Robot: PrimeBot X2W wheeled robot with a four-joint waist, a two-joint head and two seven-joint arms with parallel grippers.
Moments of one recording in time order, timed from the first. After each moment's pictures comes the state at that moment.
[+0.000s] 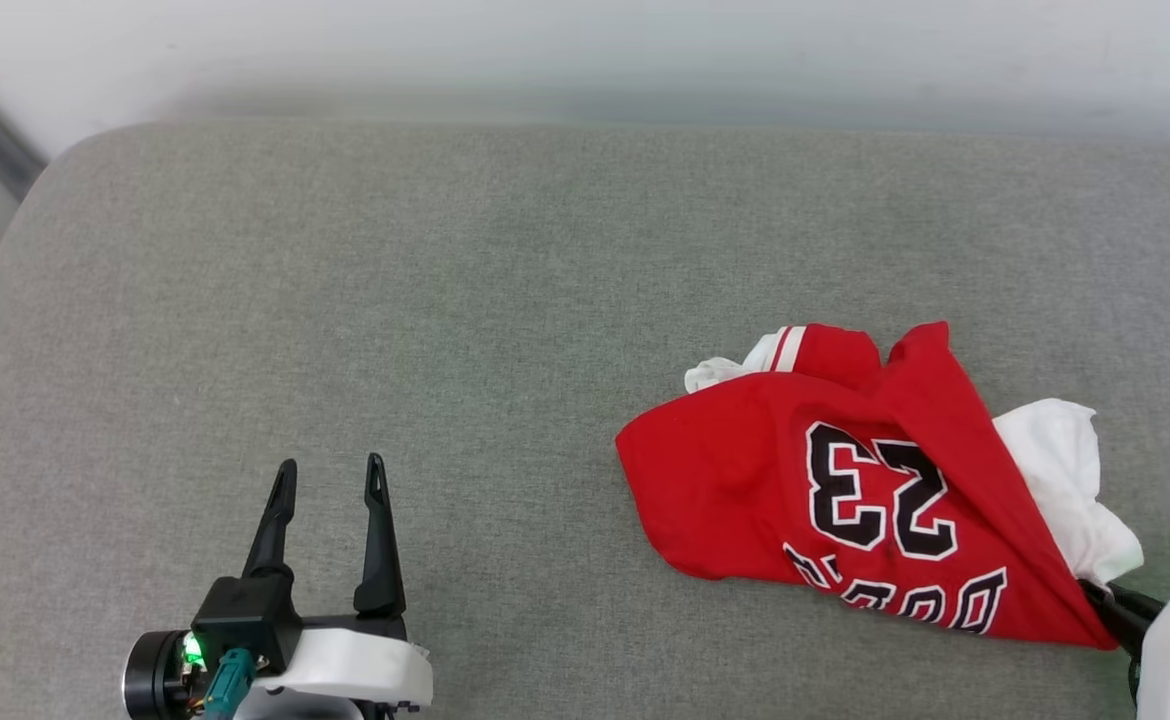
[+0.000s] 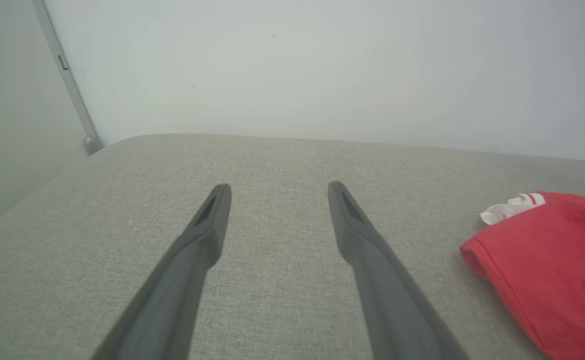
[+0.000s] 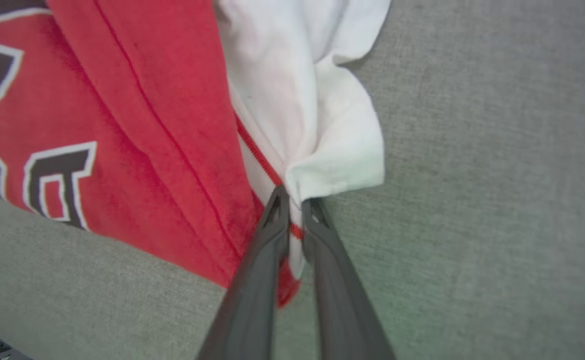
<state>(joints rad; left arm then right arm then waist) 0.02 0.05 -0.10 0.00 -0.13 0.11 -0.26 -0.15 -0.72 0.42 0.35 0.82 0.13 0.28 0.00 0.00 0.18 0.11</state>
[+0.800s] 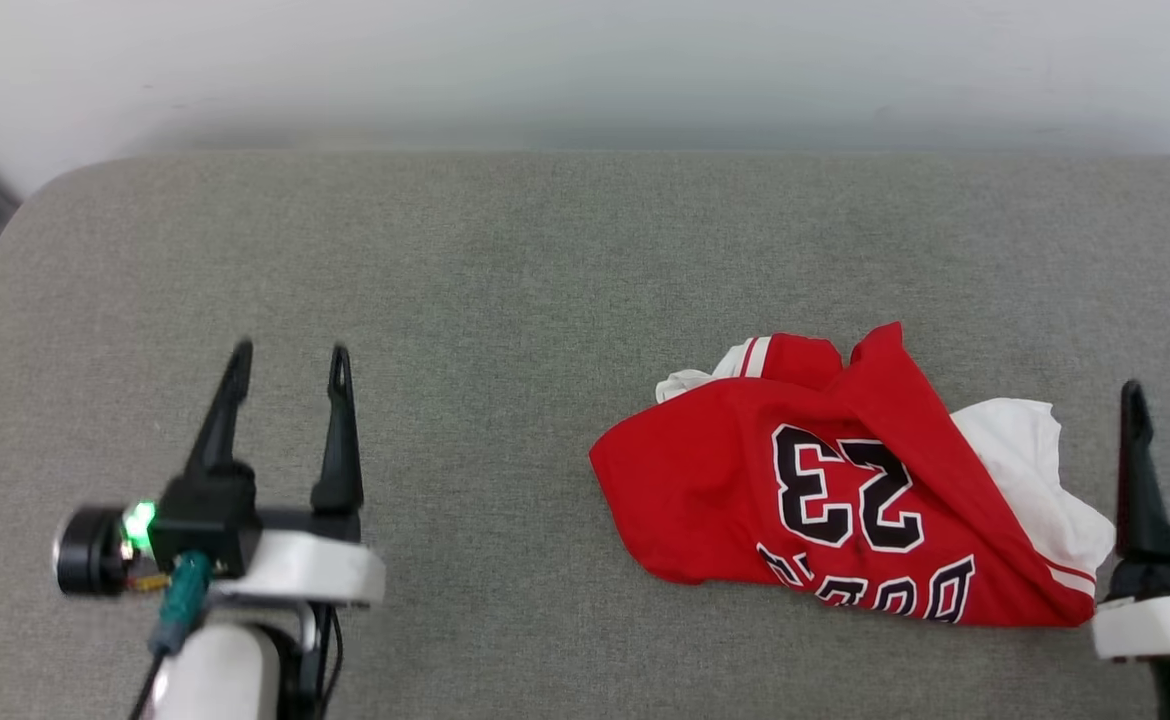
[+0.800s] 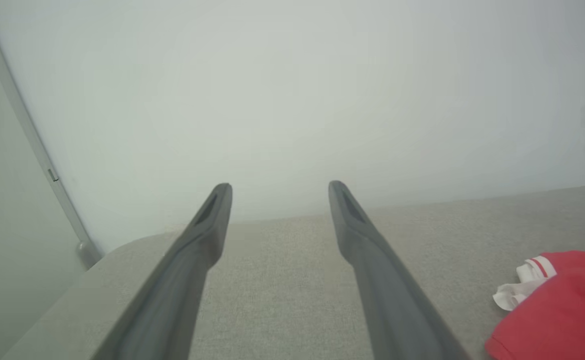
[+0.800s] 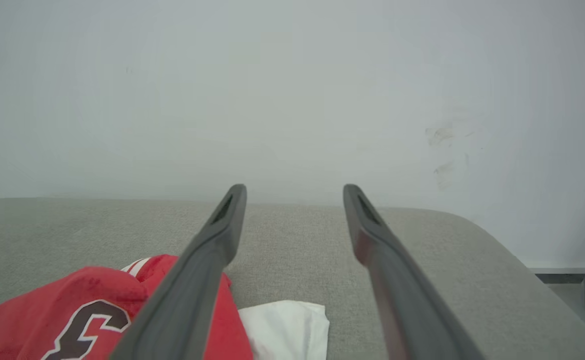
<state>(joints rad) -0.14 0.10 -0.03 0.00 -0.03 -0.01 -0.26 -0.03 -0.19 -0.16 -0.04 0.19 0.13 -0.24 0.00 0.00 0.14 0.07</state>
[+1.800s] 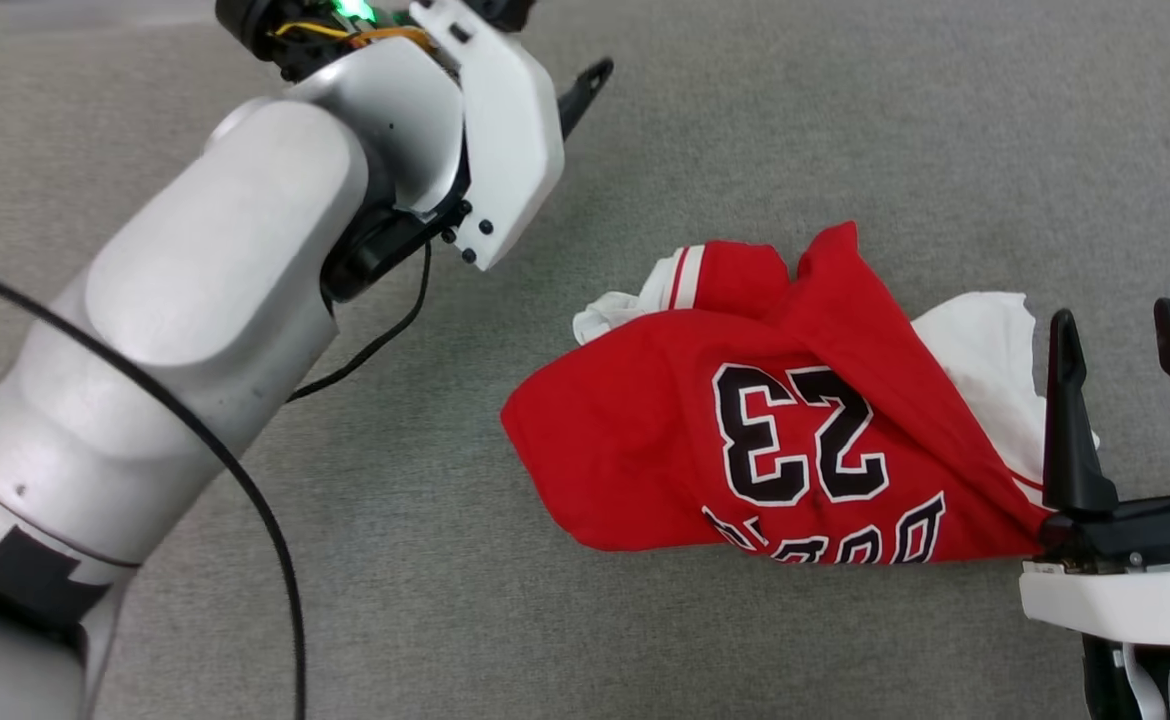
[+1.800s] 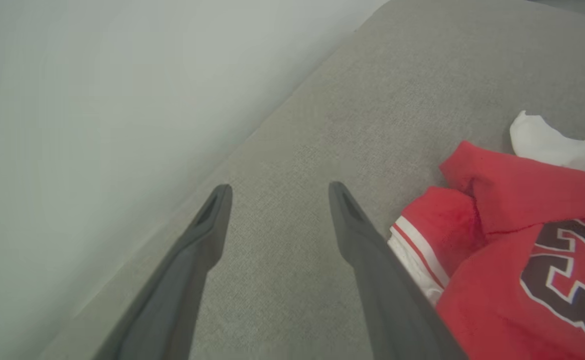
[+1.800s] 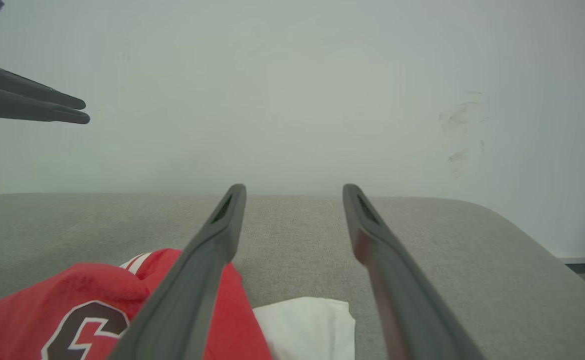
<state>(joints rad) -1.19 0.40 -0.83 0.36 -0.63 -0.13 0.37 -0.06 -0.08 -0.07 -0.19 0.12 0.13 -0.26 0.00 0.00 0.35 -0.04</state>
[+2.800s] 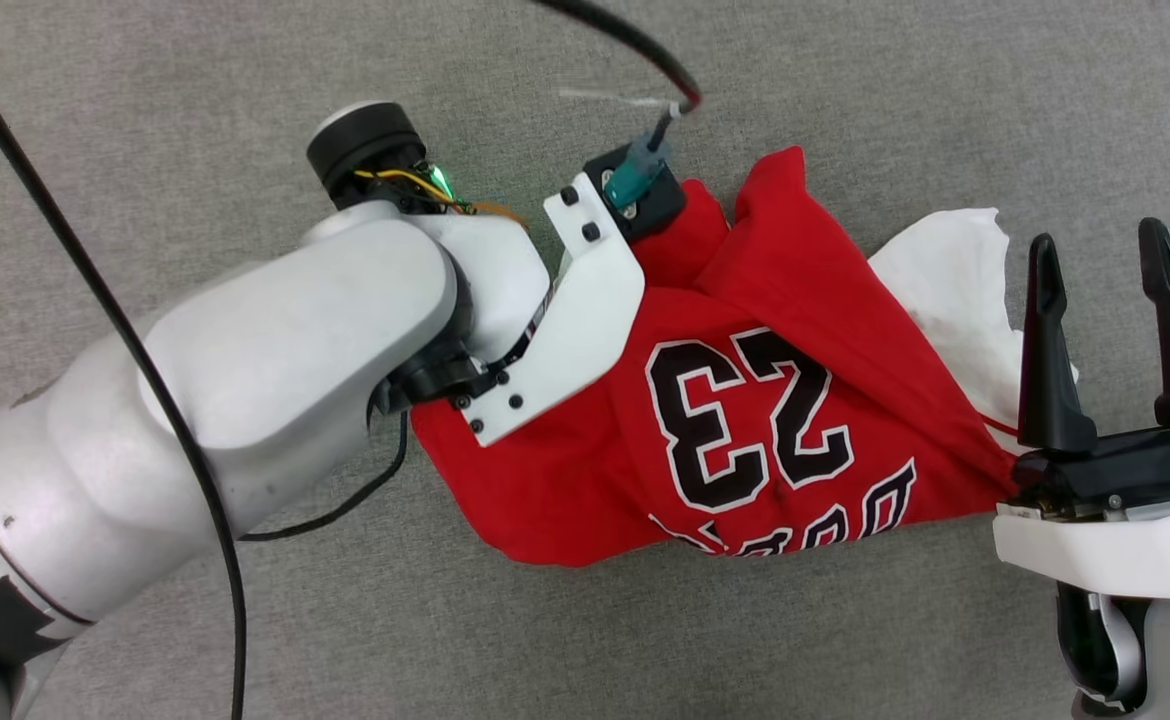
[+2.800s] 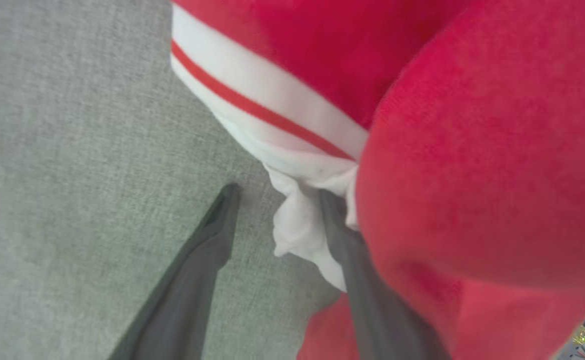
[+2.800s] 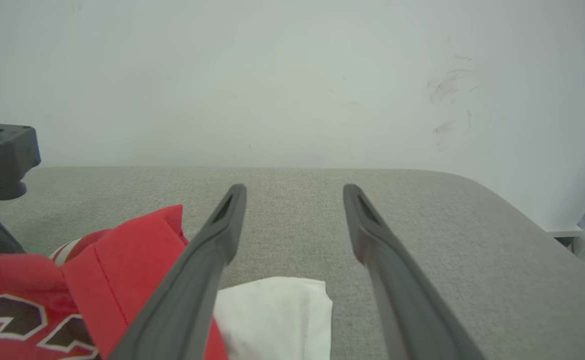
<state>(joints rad) -1.30 0.52 -1.26 0.12 -0.88 -0.13 1.06 -0.18 -0.05 -0.03 -0.20 0.10 0.13 -0.26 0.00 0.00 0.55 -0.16</state>
